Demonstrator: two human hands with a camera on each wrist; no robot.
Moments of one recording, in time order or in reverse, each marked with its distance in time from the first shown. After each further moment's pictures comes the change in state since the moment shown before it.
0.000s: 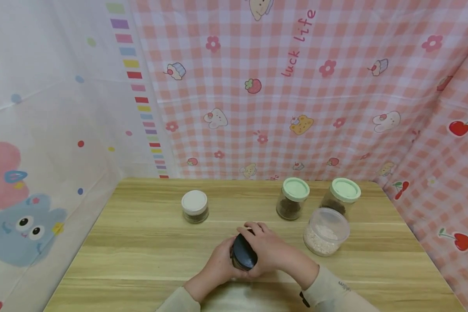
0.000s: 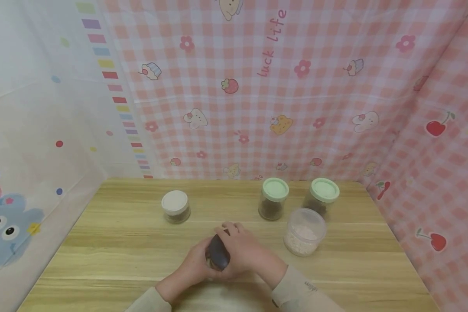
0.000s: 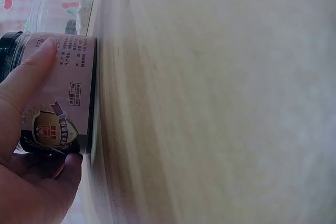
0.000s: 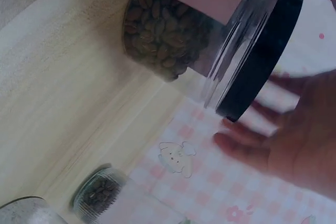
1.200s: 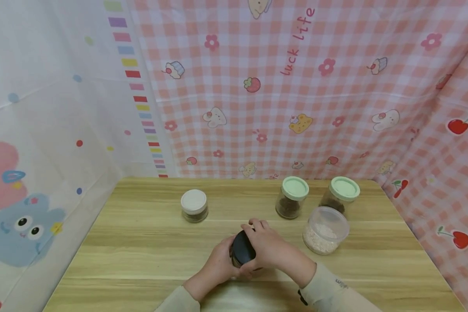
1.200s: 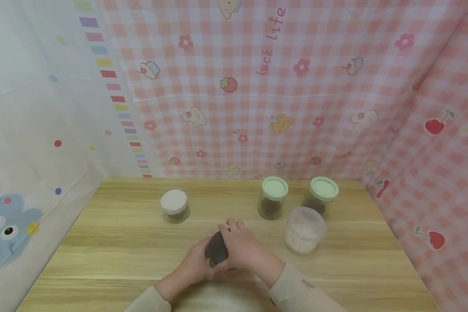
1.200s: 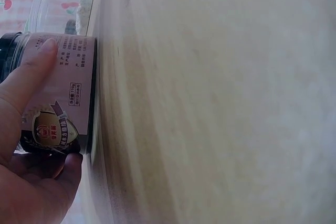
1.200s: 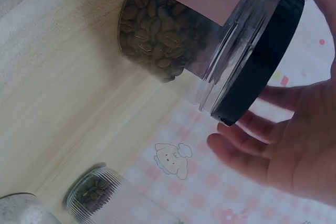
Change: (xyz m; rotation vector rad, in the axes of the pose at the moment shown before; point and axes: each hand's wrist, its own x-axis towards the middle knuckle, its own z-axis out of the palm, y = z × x) left_hand -0.001 0.004 -0.001 -0.025 -0.007 -0.030; right_hand 0.002 -0.005 -0.005 0.040 -0.026 0.093
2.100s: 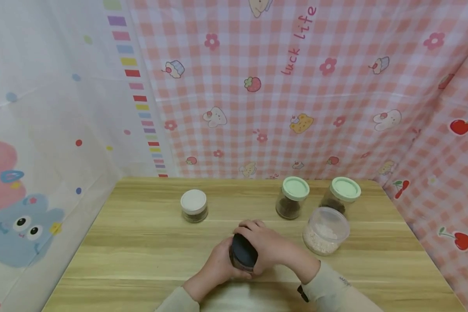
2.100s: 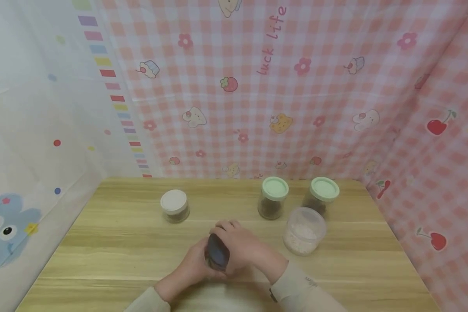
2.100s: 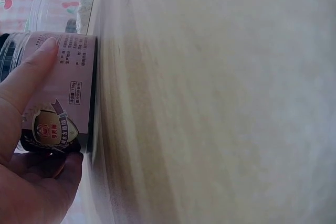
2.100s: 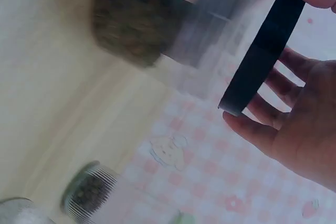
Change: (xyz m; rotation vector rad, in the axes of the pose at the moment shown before) left_hand -0.001 -0.003 0.000 0.013 -0.014 0.034; right_hand 0.003 0.007 -0.009 0.019 0.020 -0.198
